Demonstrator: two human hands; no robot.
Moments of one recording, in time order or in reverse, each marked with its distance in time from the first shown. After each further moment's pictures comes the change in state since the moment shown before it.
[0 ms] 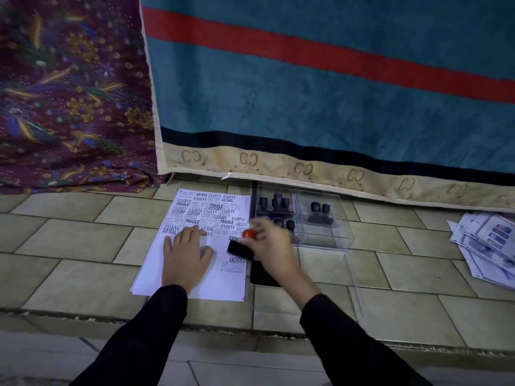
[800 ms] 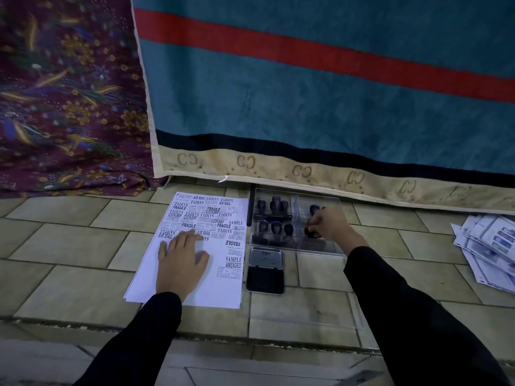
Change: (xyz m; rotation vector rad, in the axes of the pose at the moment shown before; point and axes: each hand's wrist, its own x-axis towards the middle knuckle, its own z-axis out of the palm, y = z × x) left_hand -0.001 0.002 -0.002 0.004 -0.009 -0.018; right_hand 0.084 0.091 -0.106 -0.496 -0.159 0.359
